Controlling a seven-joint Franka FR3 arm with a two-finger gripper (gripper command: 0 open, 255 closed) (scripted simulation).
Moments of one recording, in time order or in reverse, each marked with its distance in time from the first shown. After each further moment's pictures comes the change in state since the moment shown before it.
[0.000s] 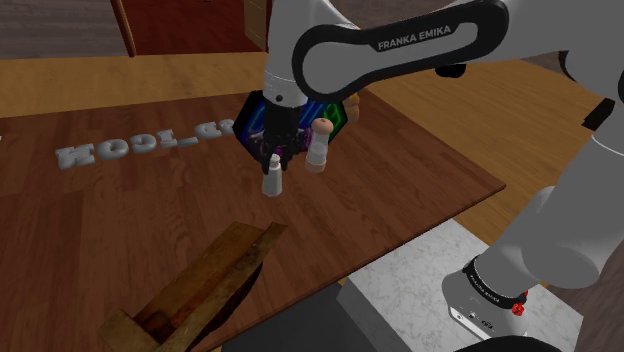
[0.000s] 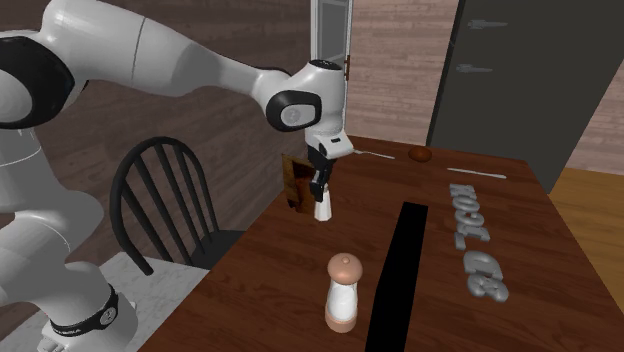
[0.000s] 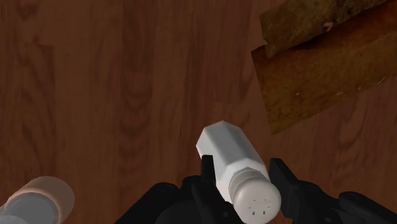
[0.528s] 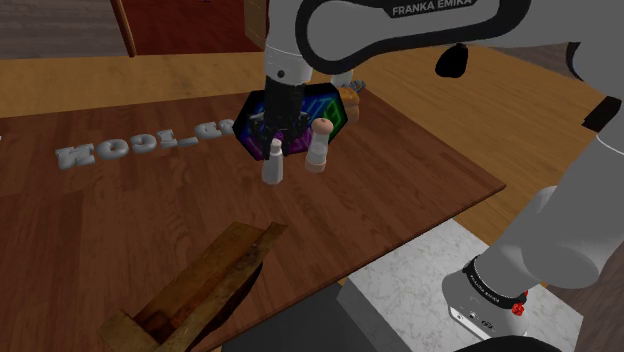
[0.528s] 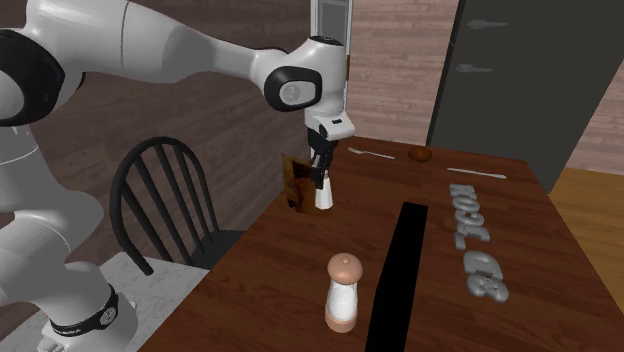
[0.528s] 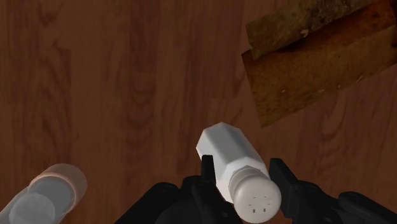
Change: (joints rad) arm -0.004 -0.025 0.000 0.081 0.008 -0.104 0.001
